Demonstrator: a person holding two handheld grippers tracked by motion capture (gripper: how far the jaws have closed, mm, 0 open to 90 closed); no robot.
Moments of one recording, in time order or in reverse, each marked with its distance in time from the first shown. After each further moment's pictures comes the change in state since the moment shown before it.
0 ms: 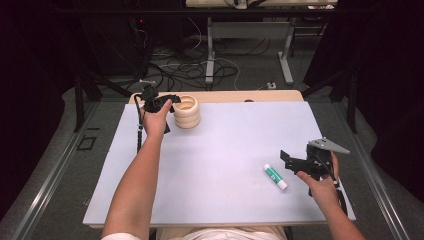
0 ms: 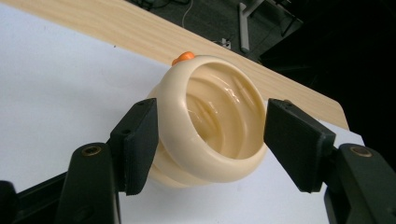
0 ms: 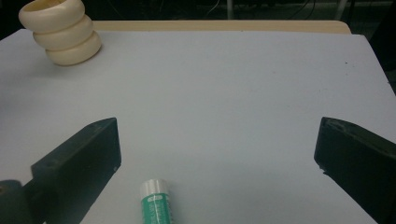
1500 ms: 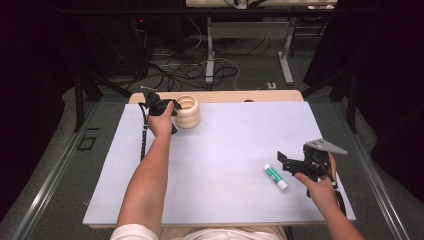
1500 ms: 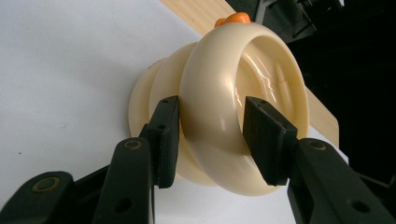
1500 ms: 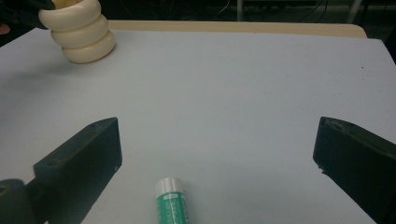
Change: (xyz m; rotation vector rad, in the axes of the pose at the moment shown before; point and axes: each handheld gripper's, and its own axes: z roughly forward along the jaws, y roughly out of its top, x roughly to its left) left arm 0.017 -0.006 0.034 0.095 0.010 -0.284; right arm 0.007 0.000 -0.002 0.001 0.033 -0.021
